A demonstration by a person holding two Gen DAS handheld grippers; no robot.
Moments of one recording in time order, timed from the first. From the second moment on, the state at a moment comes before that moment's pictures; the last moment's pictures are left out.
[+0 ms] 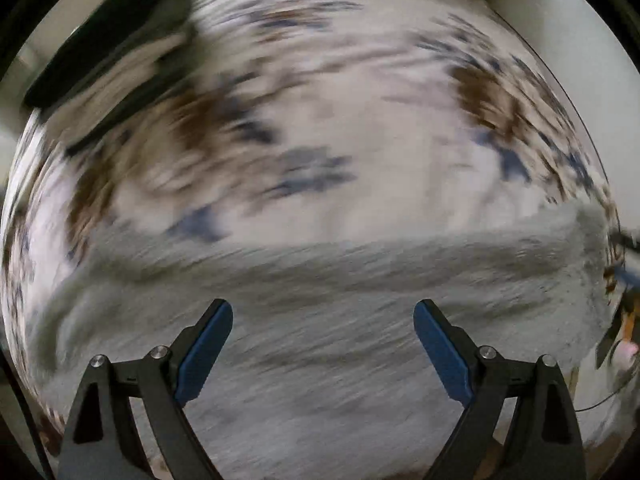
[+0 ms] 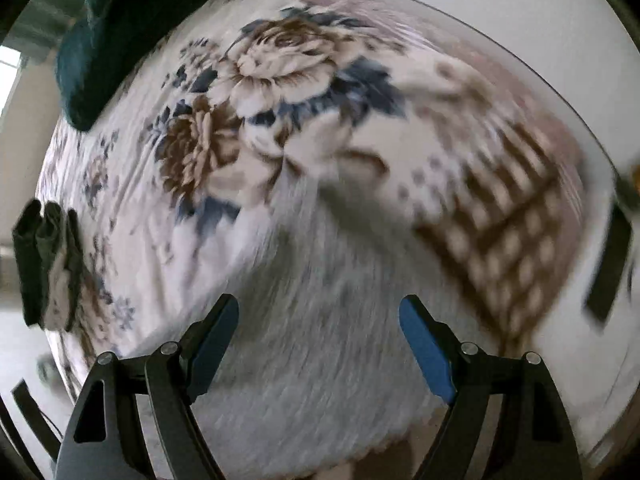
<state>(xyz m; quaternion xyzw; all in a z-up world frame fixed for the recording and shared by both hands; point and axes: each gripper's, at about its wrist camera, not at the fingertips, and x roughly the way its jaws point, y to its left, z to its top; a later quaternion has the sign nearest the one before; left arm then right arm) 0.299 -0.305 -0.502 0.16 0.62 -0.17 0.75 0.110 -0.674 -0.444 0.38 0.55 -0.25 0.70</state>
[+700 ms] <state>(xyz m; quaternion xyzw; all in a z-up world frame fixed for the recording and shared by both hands) 0.324 -0.341 -0.538 0.14 0.66 -0.13 0.73 0.129 -0.740 -0.453 0.40 0.54 -0.17 0.72</state>
